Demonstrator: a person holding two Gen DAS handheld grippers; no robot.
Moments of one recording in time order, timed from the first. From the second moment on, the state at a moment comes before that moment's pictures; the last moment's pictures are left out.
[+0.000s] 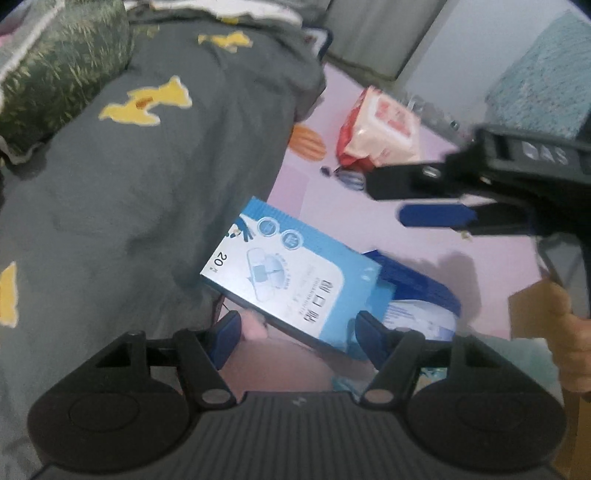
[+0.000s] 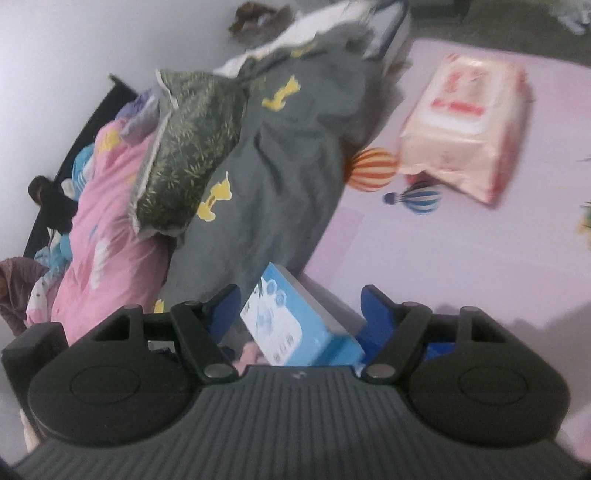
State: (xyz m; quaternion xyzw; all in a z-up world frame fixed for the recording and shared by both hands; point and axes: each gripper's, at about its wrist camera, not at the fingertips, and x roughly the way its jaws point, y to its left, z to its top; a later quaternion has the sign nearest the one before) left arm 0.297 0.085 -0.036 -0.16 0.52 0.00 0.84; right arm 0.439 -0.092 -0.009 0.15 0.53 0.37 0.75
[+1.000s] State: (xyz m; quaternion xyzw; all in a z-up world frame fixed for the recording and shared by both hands) left arm 0.325 0.081 -0.008 -0.22 0.47 -0.06 0.86; right arm 0.460 -0.084 -0.041 0.20 0.57 0.39 0.70
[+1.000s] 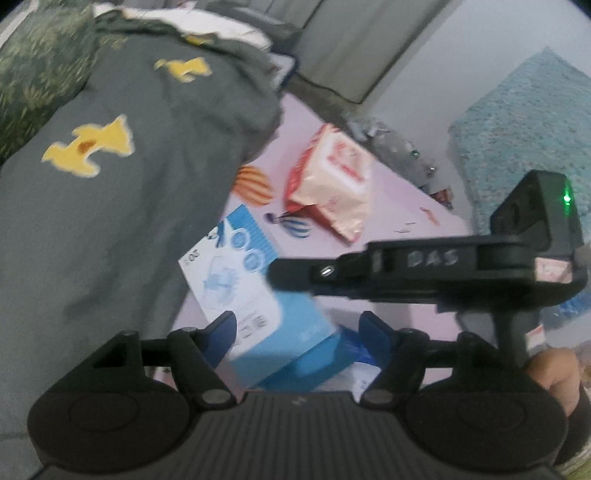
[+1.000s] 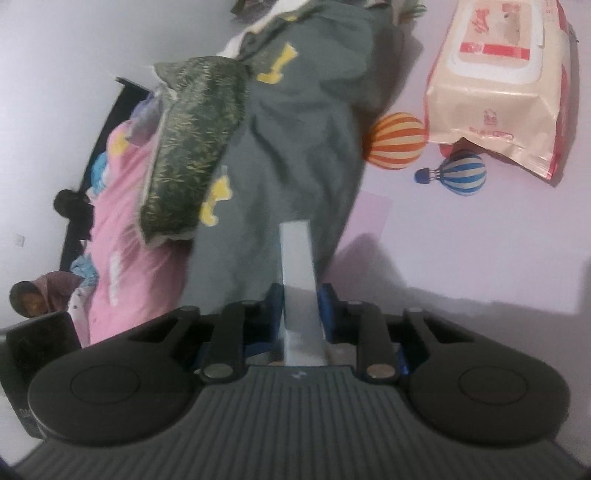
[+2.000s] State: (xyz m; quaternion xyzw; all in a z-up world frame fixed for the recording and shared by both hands) left arm 0.350 0.059 -0.054 -0.27 0.52 -0.09 0.81; right arm 0.452 -0.173 -0.080 0.26 0.60 0.31 0.69
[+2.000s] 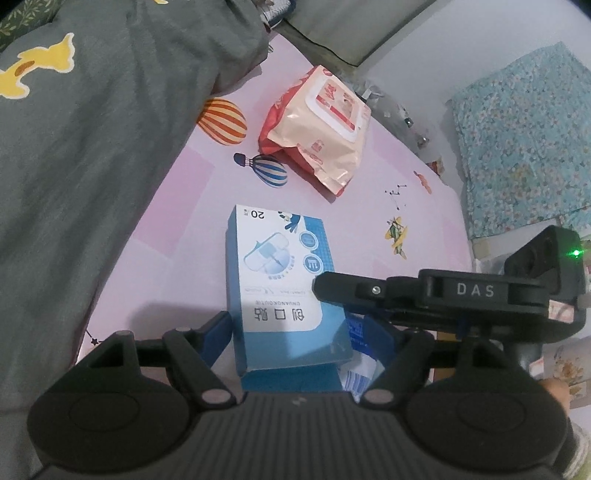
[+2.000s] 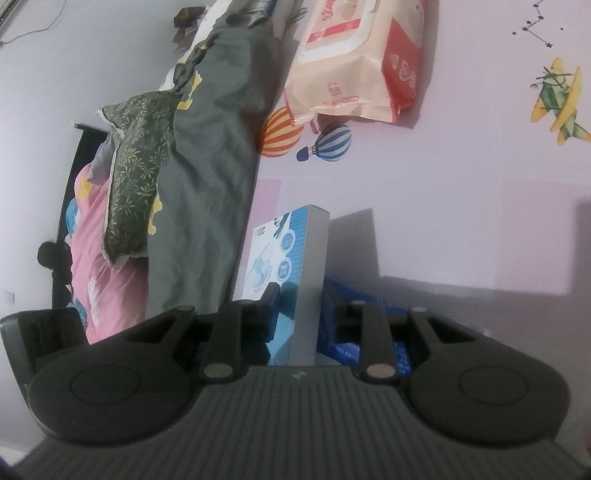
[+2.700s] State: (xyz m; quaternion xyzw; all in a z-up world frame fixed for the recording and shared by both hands) left arm 0.334 0.059 -0.024 -0.28 0.50 -0.09 0.82; right arm 0.445 -0.184 -0.071 0.31 0.58 0.32 0.68
